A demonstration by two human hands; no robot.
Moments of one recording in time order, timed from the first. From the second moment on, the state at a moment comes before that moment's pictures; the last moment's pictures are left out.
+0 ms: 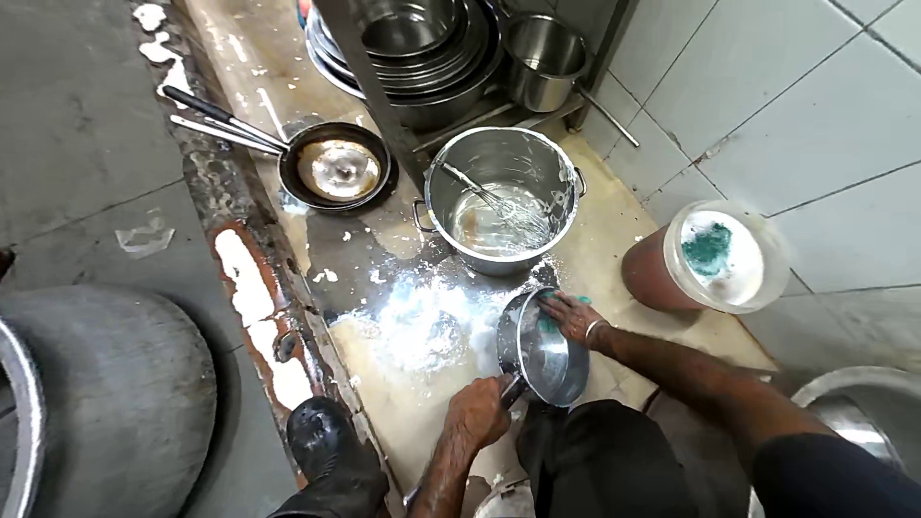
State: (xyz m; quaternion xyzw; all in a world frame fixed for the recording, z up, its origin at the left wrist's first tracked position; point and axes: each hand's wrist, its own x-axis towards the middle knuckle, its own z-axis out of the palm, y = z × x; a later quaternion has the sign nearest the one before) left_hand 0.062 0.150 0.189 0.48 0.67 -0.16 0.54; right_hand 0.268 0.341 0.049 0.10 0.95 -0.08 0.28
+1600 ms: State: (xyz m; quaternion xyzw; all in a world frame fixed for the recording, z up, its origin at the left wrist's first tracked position) left_hand 0.015 0.105 0.149 0.41 0.65 0.05 0.63; right_hand 0.201 0.251 0.015 0.17 0.82 -0.39 0.39
